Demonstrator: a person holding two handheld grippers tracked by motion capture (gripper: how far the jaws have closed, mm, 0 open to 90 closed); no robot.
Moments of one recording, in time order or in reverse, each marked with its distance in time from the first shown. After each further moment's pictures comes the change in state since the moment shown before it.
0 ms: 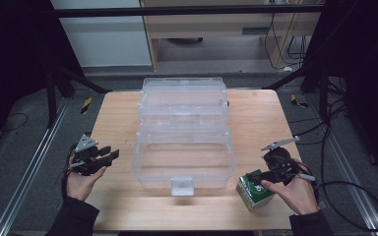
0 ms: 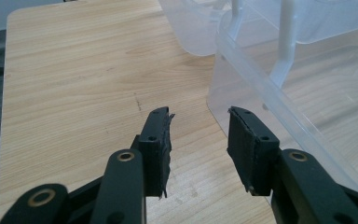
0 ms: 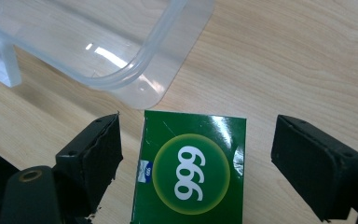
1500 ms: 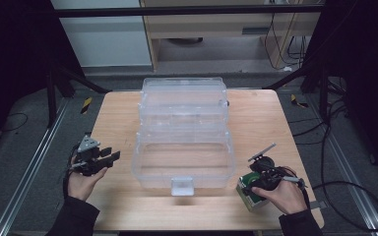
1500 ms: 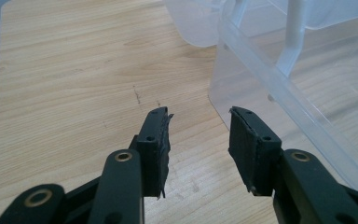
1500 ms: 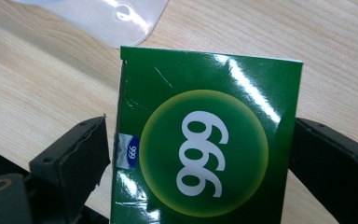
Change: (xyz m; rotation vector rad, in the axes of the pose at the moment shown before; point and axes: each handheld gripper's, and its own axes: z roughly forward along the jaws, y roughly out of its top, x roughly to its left) left arm 0.001 -0.003 0.005 0.024 0.000 0.006; right arm 0.006 -0.009 0.050 0.285 -0.047 -0.018
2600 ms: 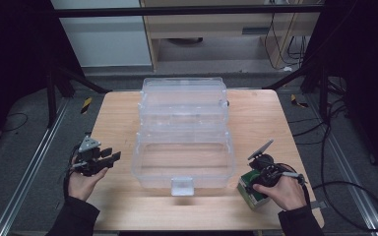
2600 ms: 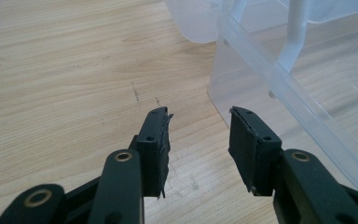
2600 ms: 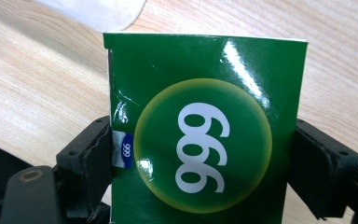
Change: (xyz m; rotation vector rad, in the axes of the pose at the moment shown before) left arm 0.000 -0.001 0.002 0.009 -0.004 0.000; right arm -0.004 0.008 -0.004 0.085 -0.024 0.001
